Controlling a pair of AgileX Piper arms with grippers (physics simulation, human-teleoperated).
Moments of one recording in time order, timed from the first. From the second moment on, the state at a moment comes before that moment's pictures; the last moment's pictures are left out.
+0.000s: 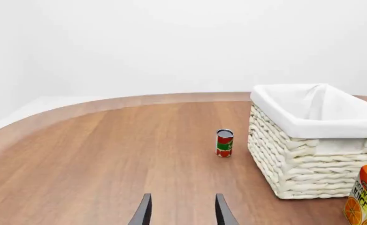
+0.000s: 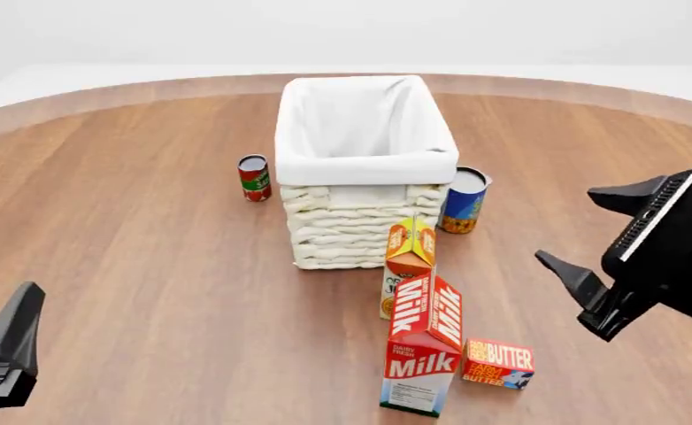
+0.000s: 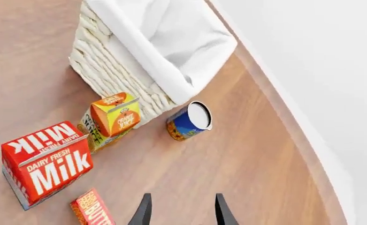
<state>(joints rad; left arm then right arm) 0.00 0.00 0.00 0.00 0.00 0.33 0.73 -0.51 0.30 -0.69</state>
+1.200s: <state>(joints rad) 0.00 0.00 0.00 0.00 0.00 0.26 0.94 -0.52 0.46 -0.94</state>
